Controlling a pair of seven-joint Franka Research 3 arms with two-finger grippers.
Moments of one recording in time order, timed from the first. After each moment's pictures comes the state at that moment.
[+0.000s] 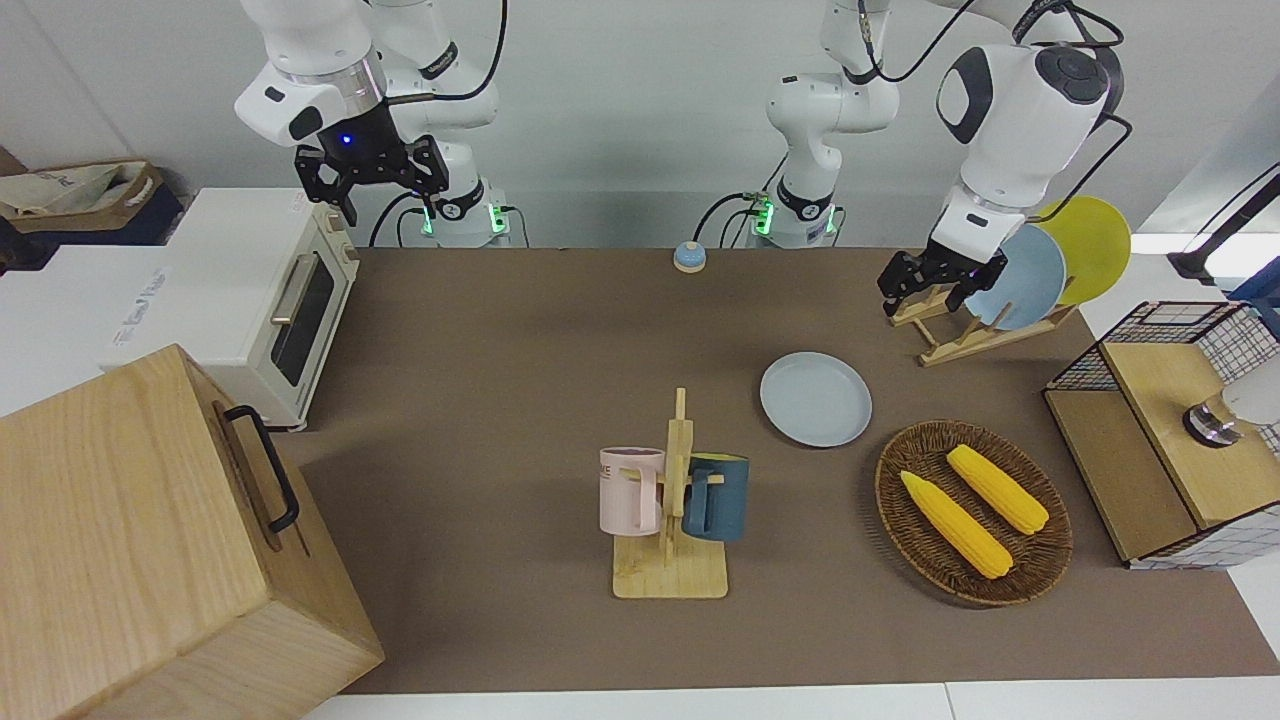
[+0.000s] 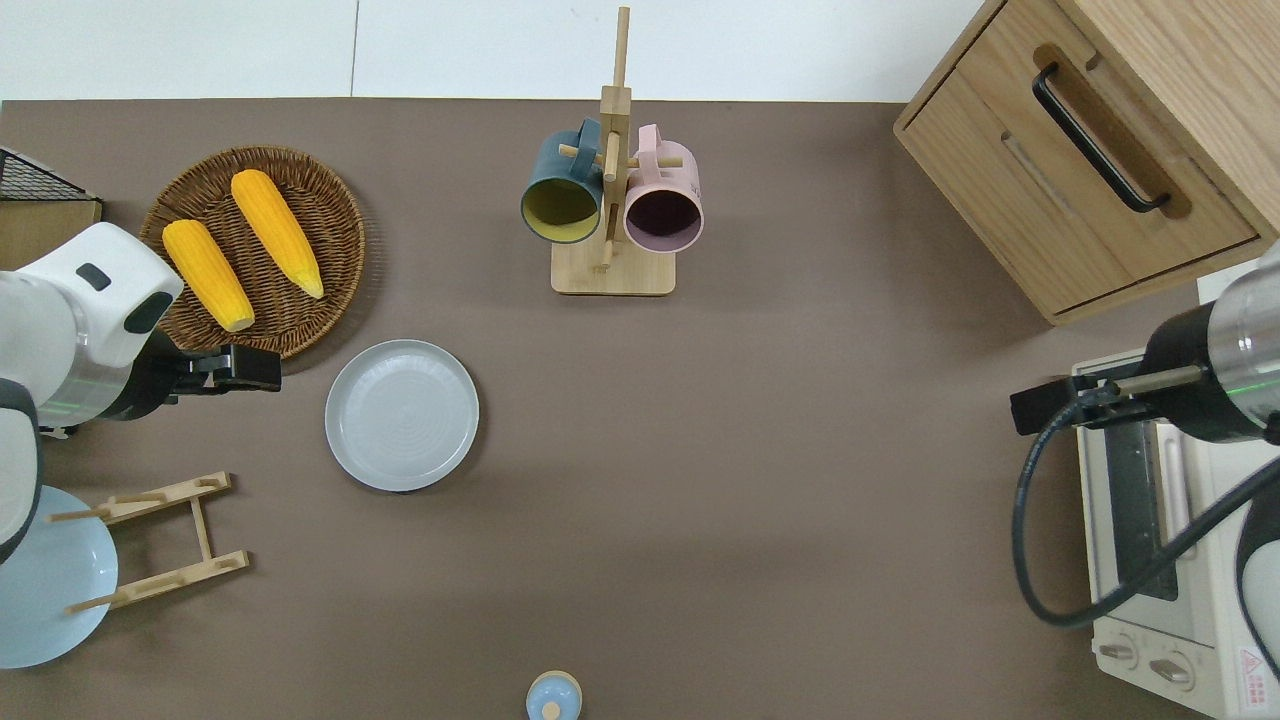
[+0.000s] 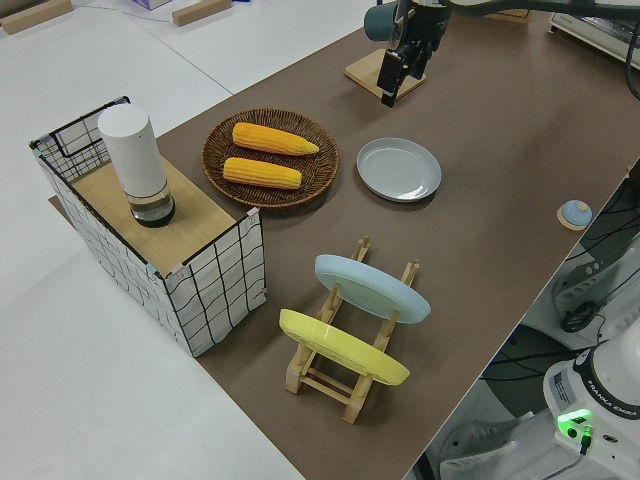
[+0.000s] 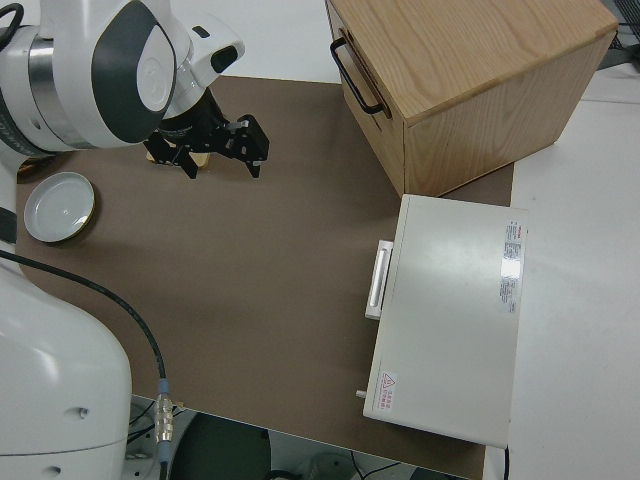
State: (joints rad) left arm -0.04 -0.04 -0.01 -1.85 -0.04 1.83 -0.11; right arm 0.02 -0.01 0.12 -1.48 0.00 1.39 0.03
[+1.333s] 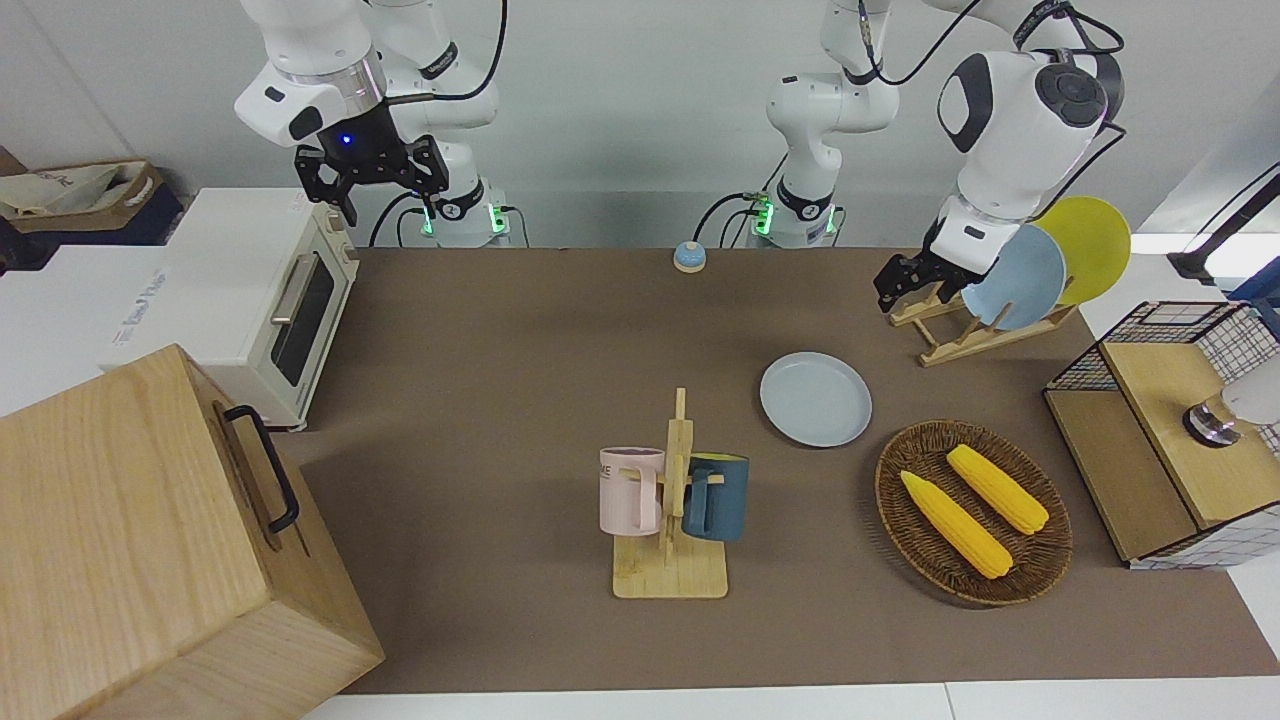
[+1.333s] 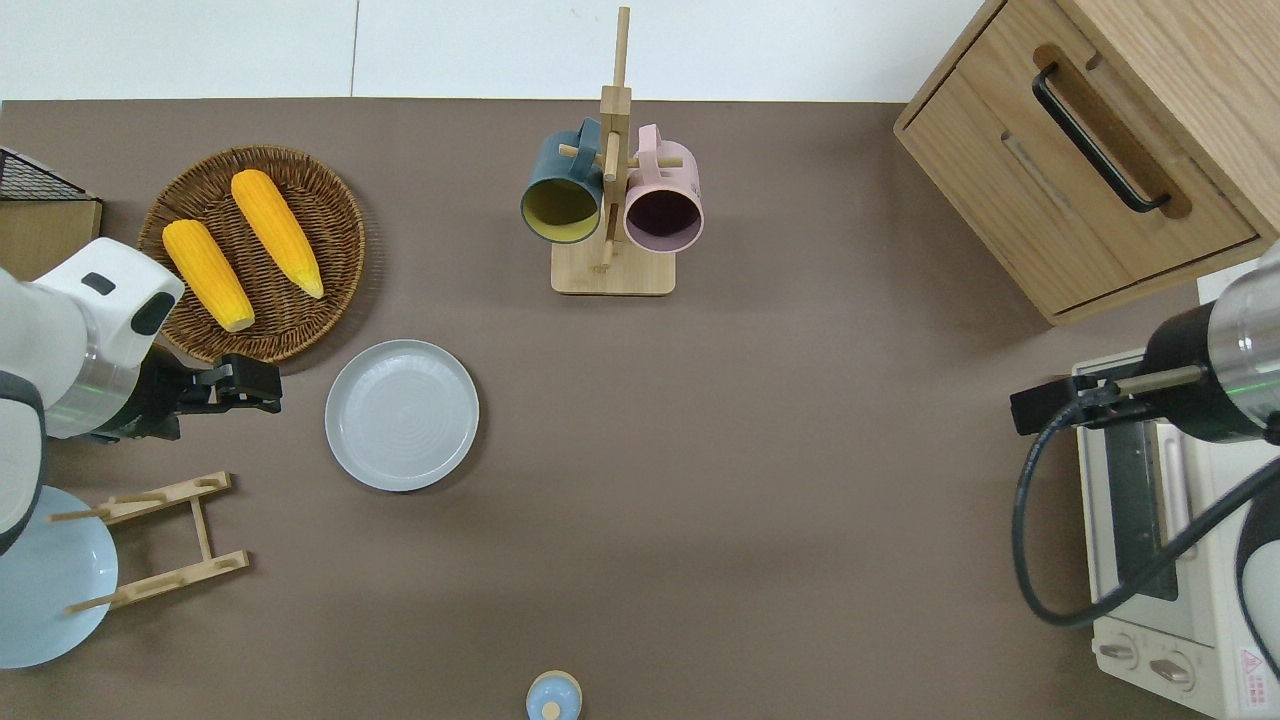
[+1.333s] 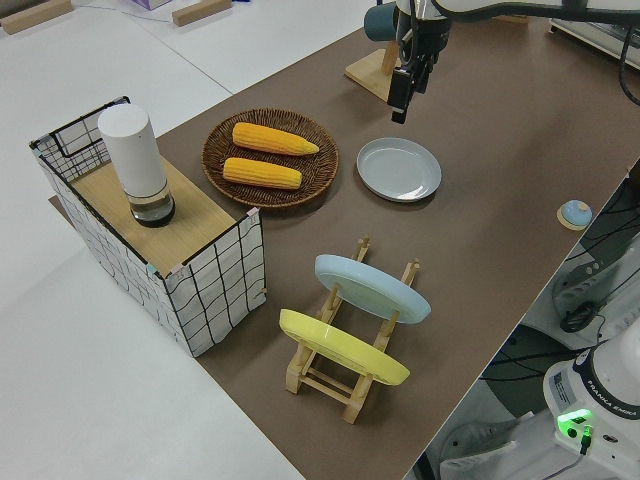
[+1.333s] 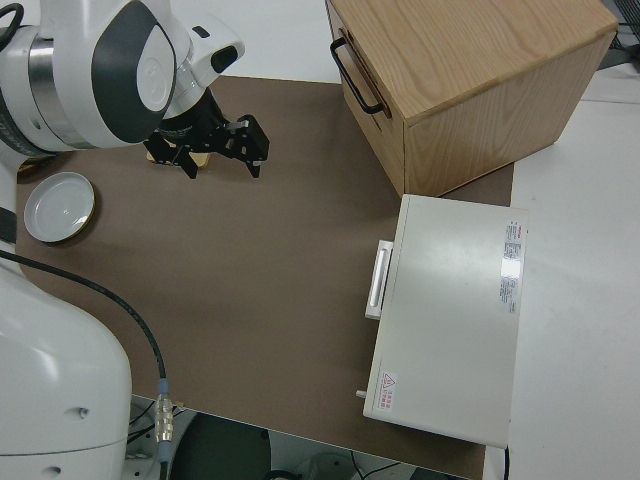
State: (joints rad) left arm -0.03 -0.03 -0.01 -1.85 -0.04 1.73 -0.25; right arm 0.02 -0.01 0.12 -1.48 0.00 1.39 0.03
